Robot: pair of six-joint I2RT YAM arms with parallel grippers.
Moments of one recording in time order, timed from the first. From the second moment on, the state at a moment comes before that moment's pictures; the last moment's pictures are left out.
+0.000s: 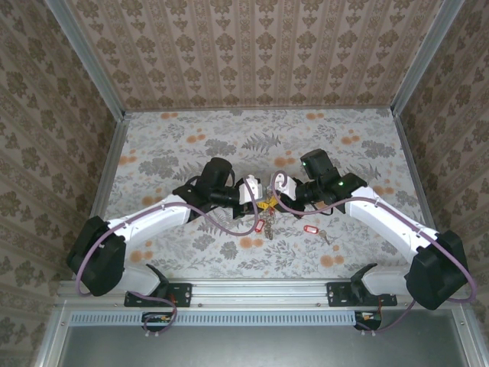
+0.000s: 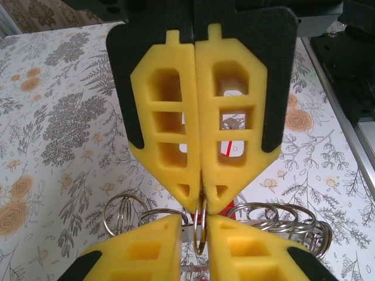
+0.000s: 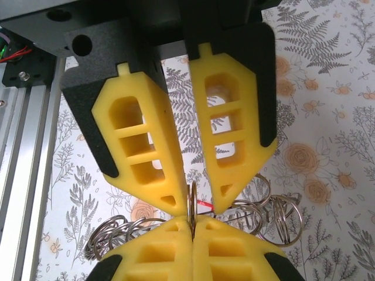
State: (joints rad) left arm -0.78 1.39 0.86 -0.07 0.68 0.56; right arm 0.51 1.28 0.96 -0.57 -0.63 -0.66
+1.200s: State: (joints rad) left arm -0.76 1.36 0.81 0.04 0.74 0.49; right arm 0.45 1.27 0.90 -0.46 -0.77 -0.60
